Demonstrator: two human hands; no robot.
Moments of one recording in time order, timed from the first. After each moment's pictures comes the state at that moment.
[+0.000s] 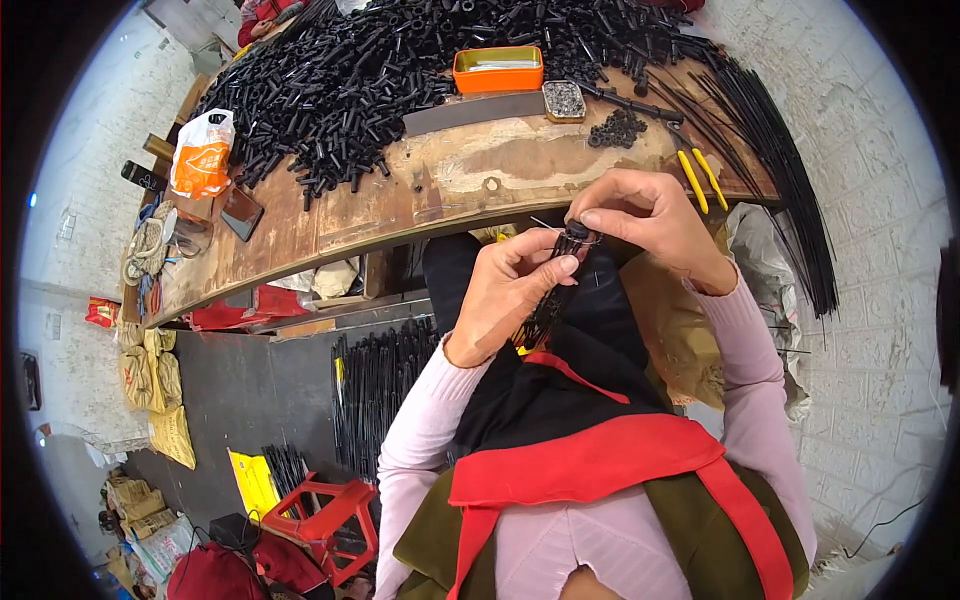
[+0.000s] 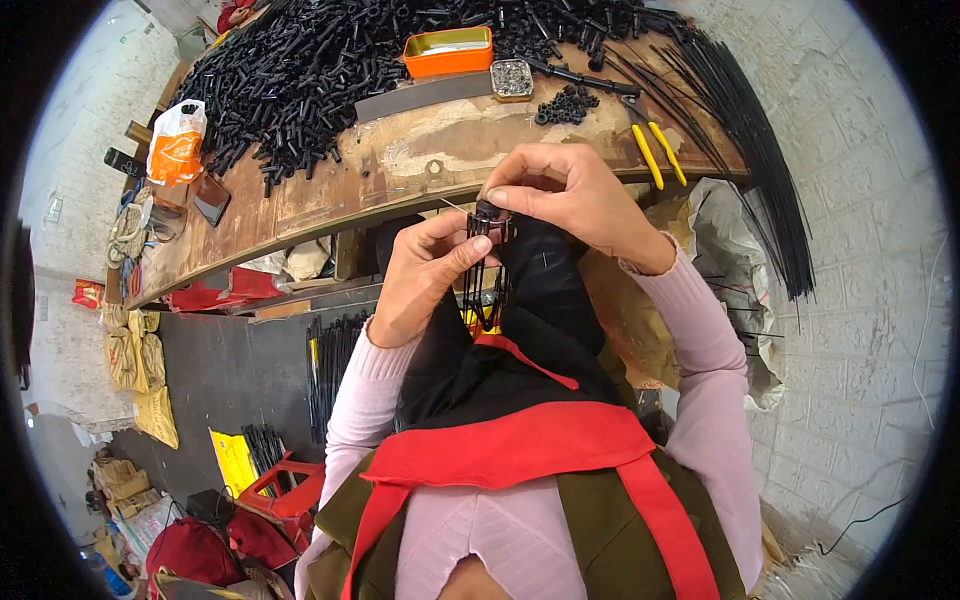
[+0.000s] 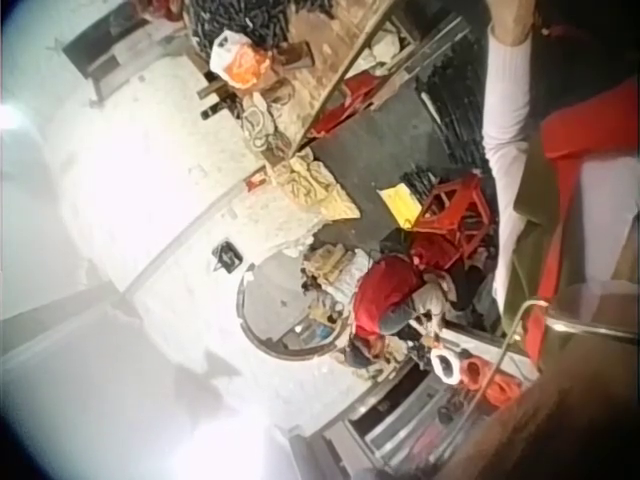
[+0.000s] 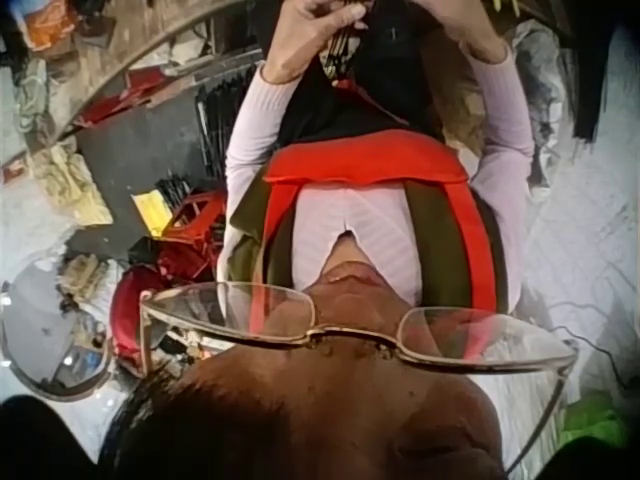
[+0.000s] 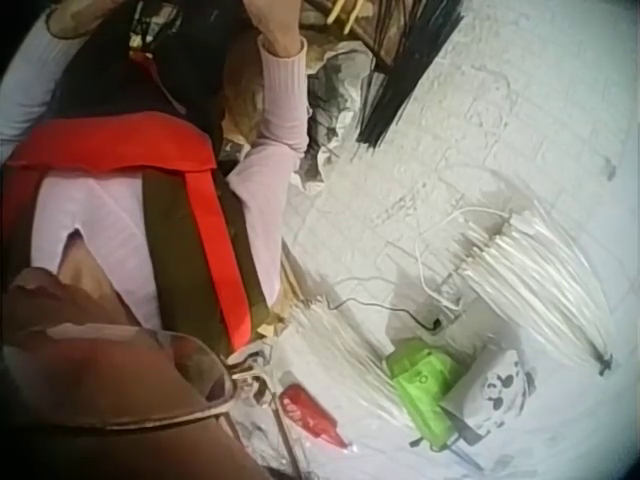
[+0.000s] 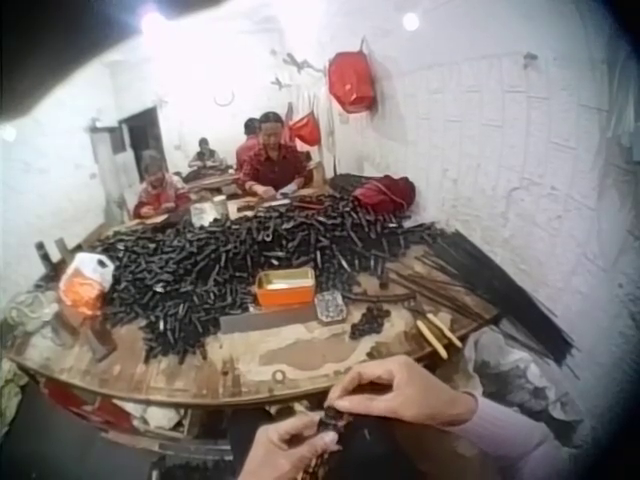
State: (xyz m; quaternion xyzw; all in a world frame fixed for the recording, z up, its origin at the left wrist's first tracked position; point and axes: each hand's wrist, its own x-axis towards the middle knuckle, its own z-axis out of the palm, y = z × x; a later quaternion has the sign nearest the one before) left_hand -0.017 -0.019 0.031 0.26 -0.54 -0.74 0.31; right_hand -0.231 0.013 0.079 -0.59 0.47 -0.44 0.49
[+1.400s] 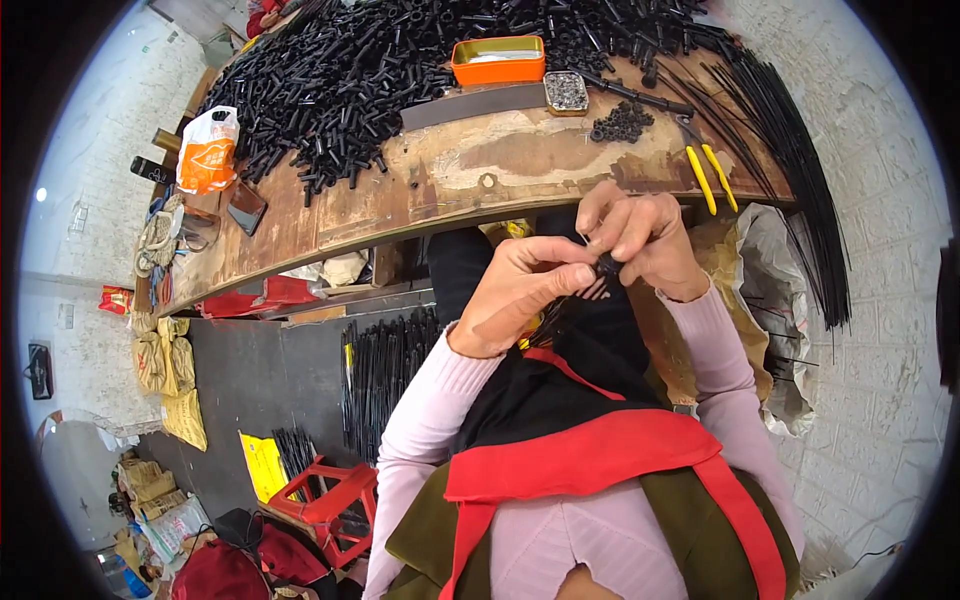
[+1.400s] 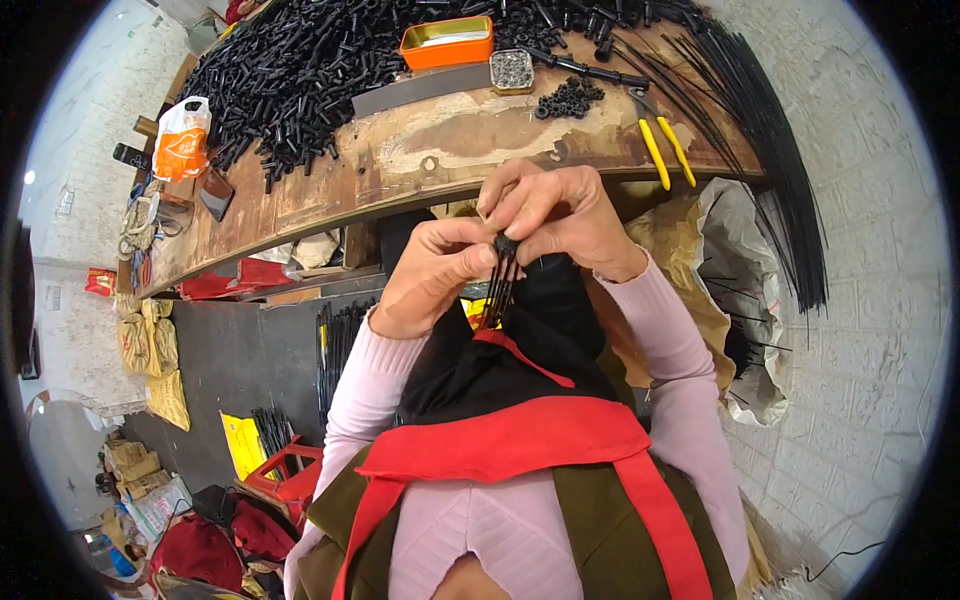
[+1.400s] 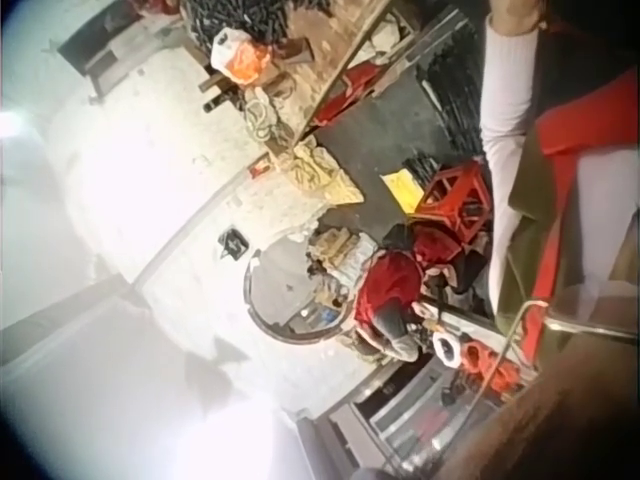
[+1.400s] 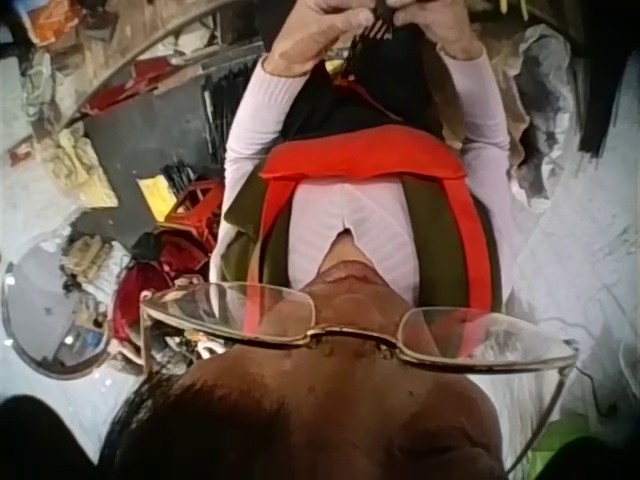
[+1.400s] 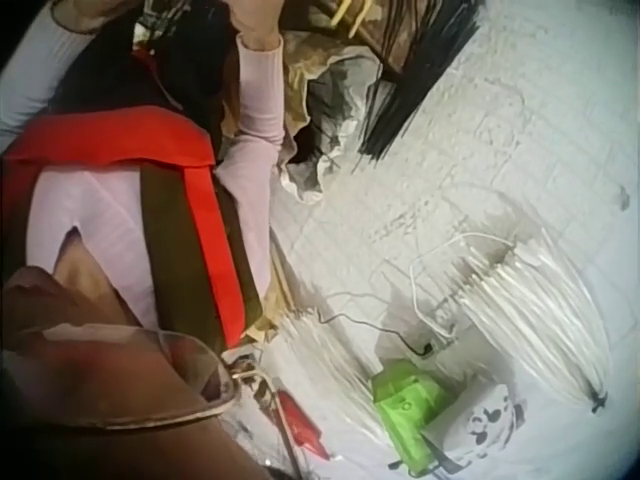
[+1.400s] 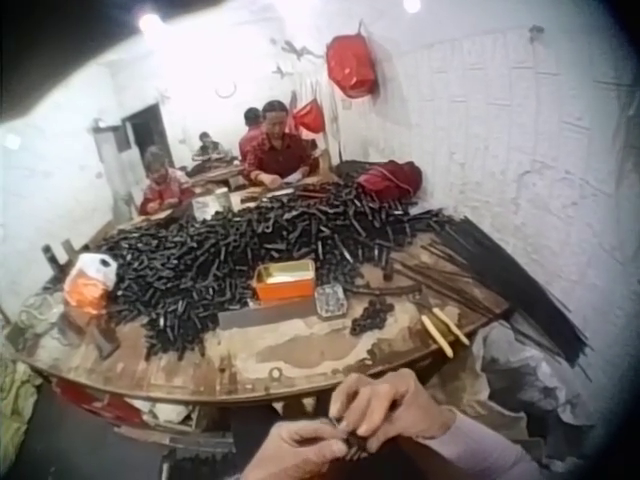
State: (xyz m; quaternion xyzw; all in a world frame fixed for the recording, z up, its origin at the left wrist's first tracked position) left_hand -0.042 -0.017 0.028 0.20 -0.44 -0.82 0.31; right_hand -0.242 0.001 0.018 -0.58 0.12 -0.63 0.51
